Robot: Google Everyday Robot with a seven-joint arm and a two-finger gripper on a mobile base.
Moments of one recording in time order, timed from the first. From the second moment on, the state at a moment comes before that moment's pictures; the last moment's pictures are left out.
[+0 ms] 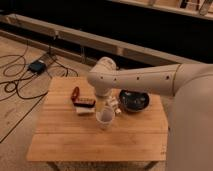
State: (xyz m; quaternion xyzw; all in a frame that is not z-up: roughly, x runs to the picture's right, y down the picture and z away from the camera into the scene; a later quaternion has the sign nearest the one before) arm -0.002 0.069 0.785 -0.24 0.04 0.16 0.96
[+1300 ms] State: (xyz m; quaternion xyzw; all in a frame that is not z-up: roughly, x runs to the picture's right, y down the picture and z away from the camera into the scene) arm 0.019 0.108 0.831 -0.22 0.02 0.13 0.97
